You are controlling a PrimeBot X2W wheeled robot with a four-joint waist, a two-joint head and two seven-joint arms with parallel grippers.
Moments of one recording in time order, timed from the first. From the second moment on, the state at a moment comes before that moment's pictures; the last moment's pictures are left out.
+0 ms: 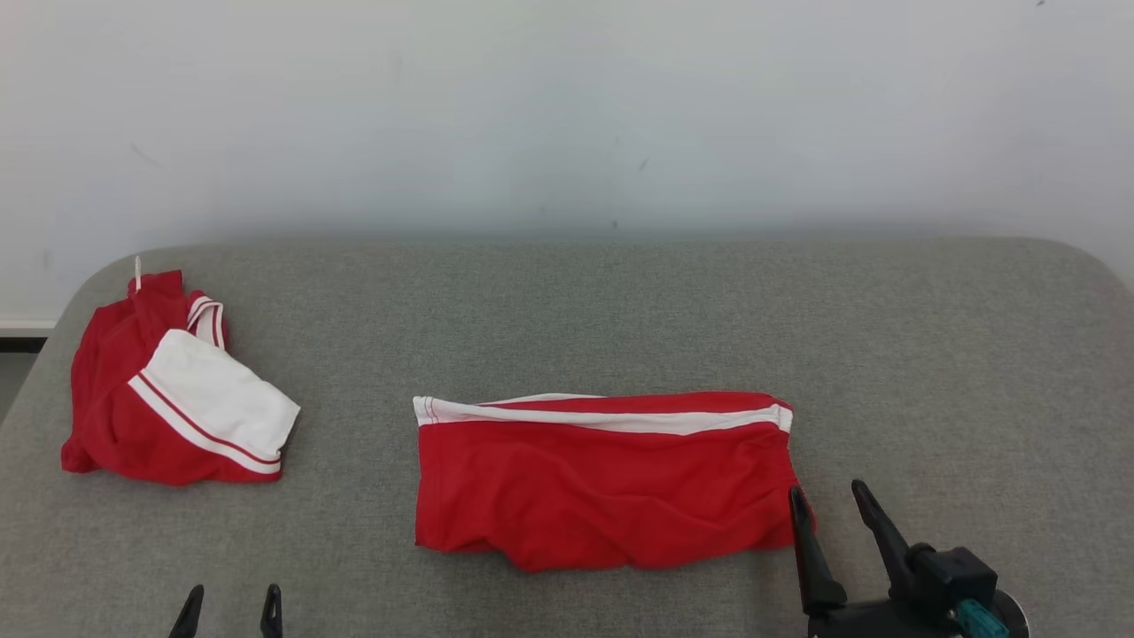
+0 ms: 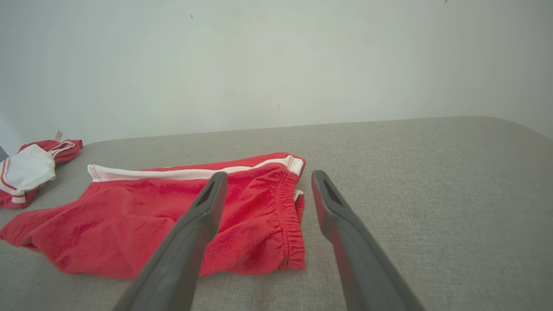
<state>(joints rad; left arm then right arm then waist) 0.16 0.18 0.05 0.11 -0.12 -0.11 -0.26 -0.01 -0.05 0.02 0.31 0.14 0.13 -0.26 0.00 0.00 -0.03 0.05</state>
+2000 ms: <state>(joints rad) 0.13 0.12 0.08 0.18 -0.13 -0.13 -0.26 -0.54 -0.26 0.07 0.92 0.52 0.13 -0.08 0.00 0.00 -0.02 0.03</state>
